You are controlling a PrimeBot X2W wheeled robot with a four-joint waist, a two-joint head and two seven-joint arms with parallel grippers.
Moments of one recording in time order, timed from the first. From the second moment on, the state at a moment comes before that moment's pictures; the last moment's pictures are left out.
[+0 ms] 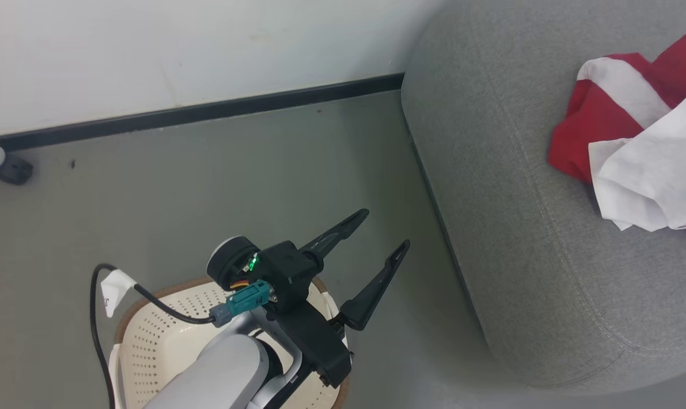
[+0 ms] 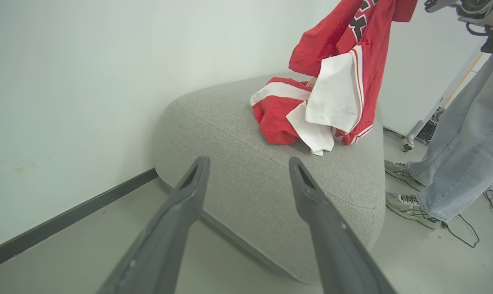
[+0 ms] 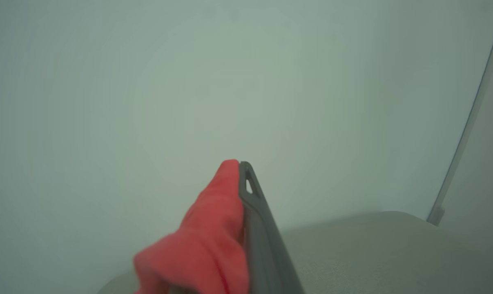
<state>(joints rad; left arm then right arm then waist) -0.58 0.22 -0.77 0.11 -0.60 -0.08 -0.03 -0.99 -0.87 0.32 0.64 0.84 0.12 -0.24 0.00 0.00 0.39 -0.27</state>
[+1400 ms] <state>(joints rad) -0.63 0.23 -0.75 0.19 -0.63 -0.11 -0.09 -1.09 -0.75 0.80 0.88 0.66 0.12 -0.04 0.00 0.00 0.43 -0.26</state>
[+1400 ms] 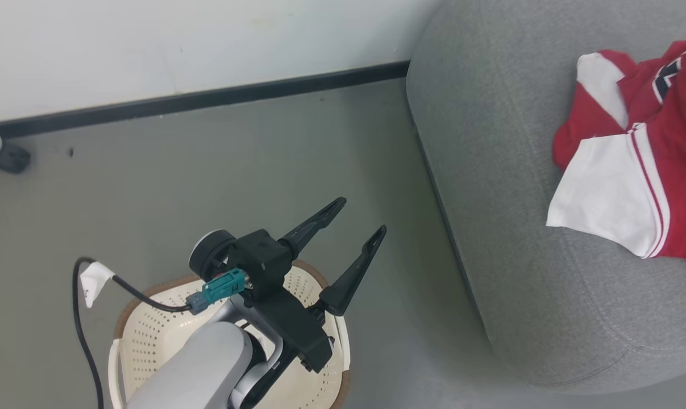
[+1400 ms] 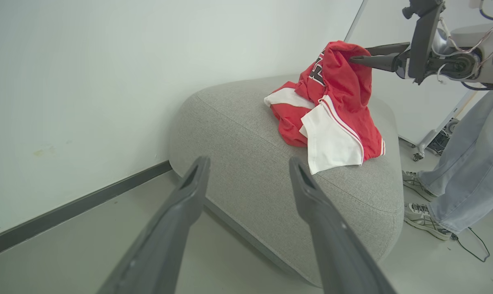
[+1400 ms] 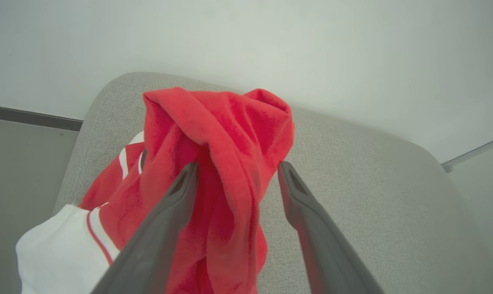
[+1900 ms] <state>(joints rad) -0.54 0.24 -0.72 0.22 -0.67 -0.11 -0.14 -1.01 -0.85 0.93 0.74 0.75 0.12 -0.08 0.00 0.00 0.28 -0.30</state>
